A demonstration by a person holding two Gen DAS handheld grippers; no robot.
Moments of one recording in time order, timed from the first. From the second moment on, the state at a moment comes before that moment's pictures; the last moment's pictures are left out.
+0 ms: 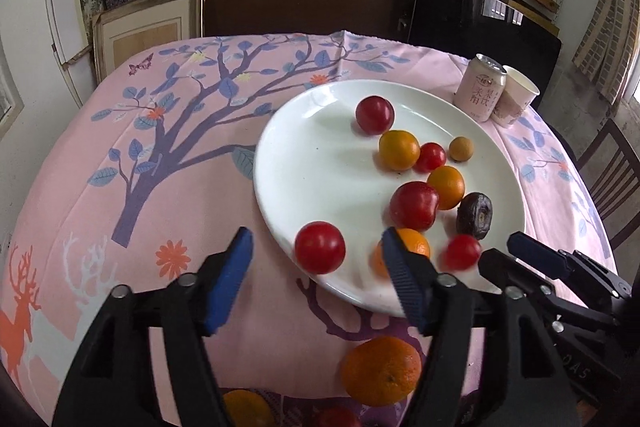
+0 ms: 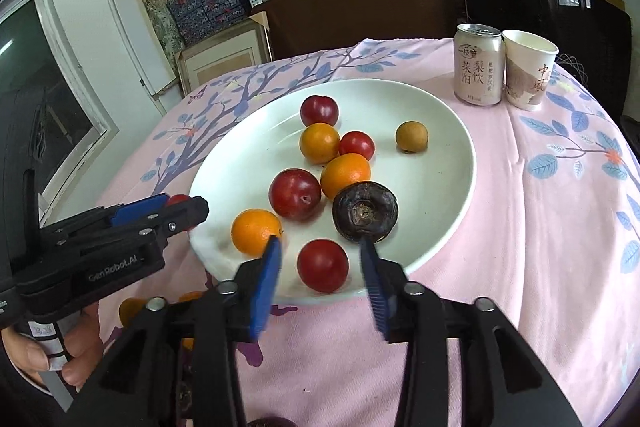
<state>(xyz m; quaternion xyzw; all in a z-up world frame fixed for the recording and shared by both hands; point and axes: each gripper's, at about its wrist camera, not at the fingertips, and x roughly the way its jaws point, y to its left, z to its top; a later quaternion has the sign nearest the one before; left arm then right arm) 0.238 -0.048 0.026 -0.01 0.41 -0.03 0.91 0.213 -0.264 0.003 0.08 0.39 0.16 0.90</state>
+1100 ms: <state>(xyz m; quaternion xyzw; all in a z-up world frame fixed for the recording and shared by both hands) 0.056 0.012 0.013 0.02 0.43 -0.06 0.90 0.022 -0.215 -0.017 -0.04 0.44 0.32 0.84</state>
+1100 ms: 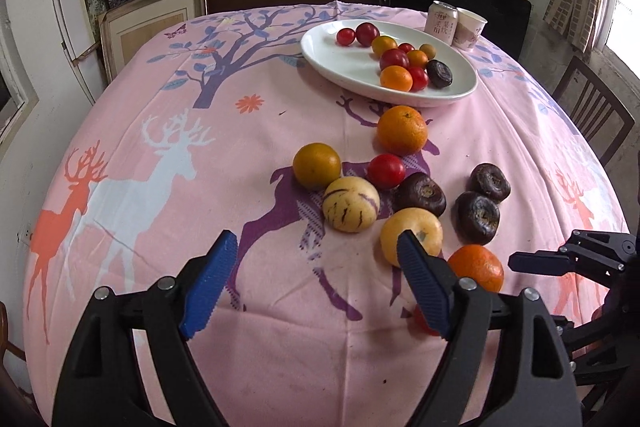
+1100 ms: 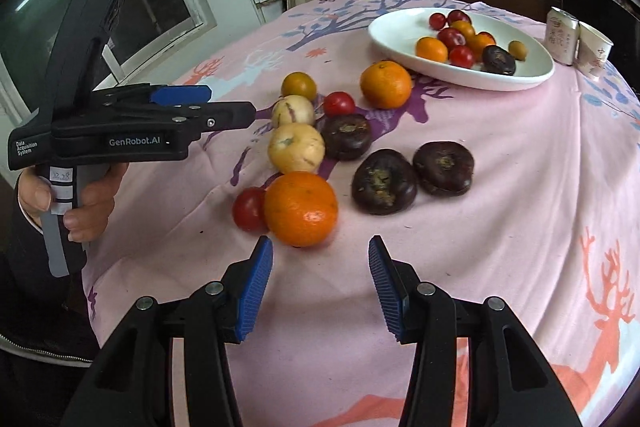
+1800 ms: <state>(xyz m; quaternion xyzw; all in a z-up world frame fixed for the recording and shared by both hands) 0.024 -0.014 -0.001 0.07 0.46 -0.12 0.88 0.034 -0.229 -0.011 0.00 0.43 0.30 0.85</state>
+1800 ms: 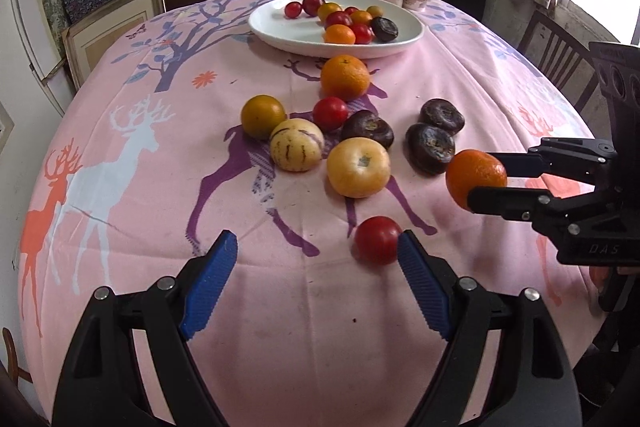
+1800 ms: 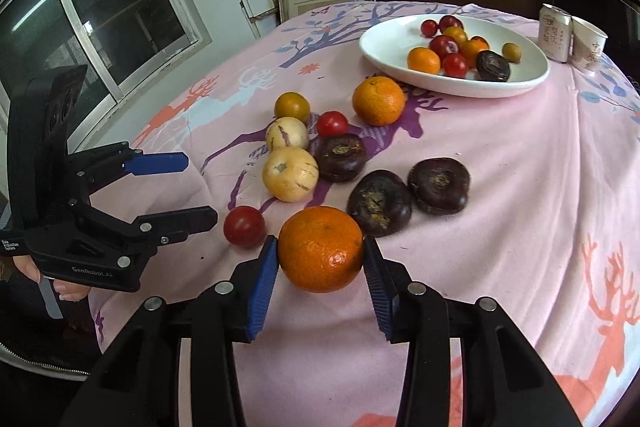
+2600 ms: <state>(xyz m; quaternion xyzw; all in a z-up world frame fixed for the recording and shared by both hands) 0.100 -0.038 0.067 0.06 0.39 -0.12 0.91 0.058 -0.289 0.041 0.02 0.33 0.24 0.91</state>
